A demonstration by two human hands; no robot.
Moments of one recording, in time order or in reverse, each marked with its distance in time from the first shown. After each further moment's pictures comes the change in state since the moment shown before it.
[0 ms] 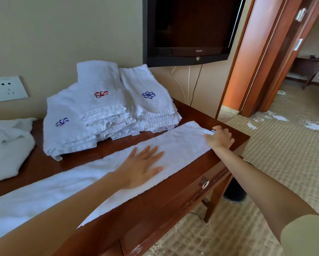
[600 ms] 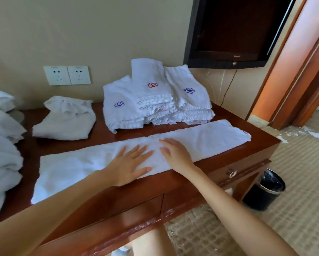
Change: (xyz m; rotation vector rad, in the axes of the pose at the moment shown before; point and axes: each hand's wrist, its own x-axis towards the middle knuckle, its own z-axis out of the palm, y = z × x) left_hand -0.170 -0.032 -0.005 0.011 0.032 -0.235; right_hand -0.249 -0.124 0.012 0.164 -0.454 -0.825
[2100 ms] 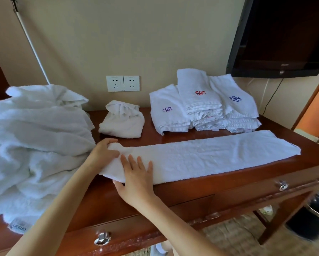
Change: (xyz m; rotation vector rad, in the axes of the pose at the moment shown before) left_hand -0.142 -0.116 -0.055 -0.753 0.511 -0.802; right_hand -0.057 -0.238 0.126 -0.149 -0.133 -0.273
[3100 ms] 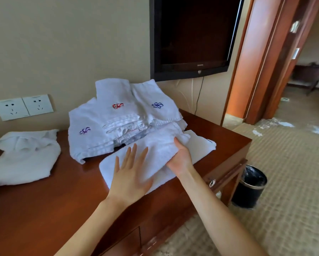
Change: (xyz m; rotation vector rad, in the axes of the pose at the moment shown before) left_hand -0.031 0.138 0.243 0.484 -0.161 0.831; right_hand -0.026 0.298 -0.148 1.981 0.646 0.595
